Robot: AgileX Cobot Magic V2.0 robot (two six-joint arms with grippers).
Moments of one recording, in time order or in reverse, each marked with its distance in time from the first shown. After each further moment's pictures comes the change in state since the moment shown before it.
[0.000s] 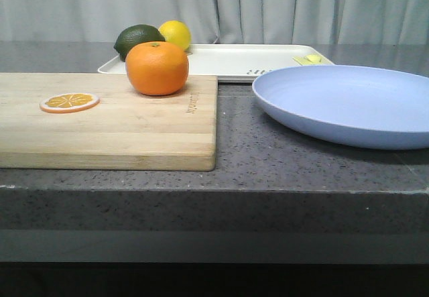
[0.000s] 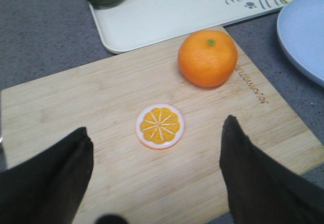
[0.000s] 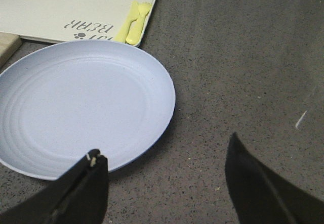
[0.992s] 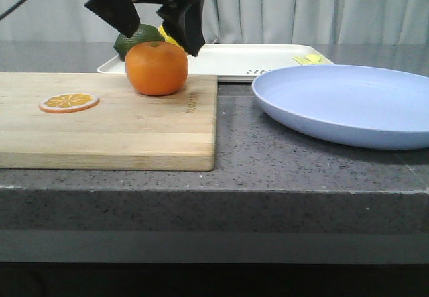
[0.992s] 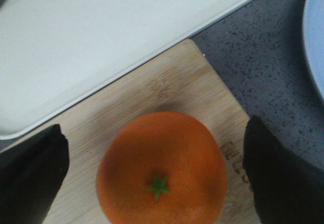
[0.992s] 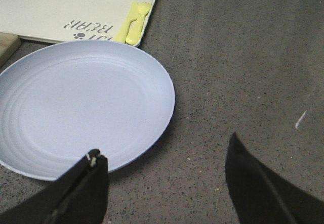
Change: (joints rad) left arm -0.166 0.863 -0.686 0.171 0.183 -0.120; right arm 0.000 0.000 0.000 0.000 0.000 0.000
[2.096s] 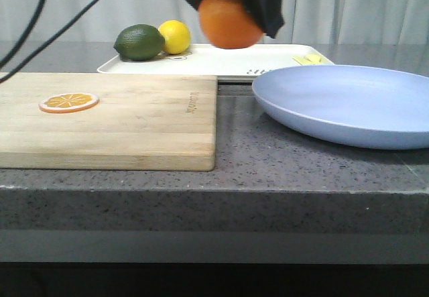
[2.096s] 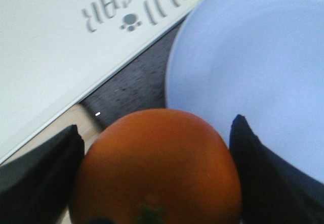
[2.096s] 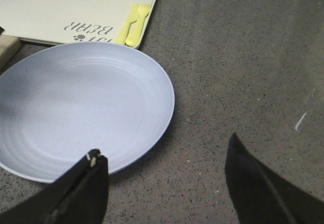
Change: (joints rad) left arm -0.202 0.123 -0.280 0.000 0.115 -0.001; right arm 0.000 0.000 0.000 0.000 -0.010 0.000
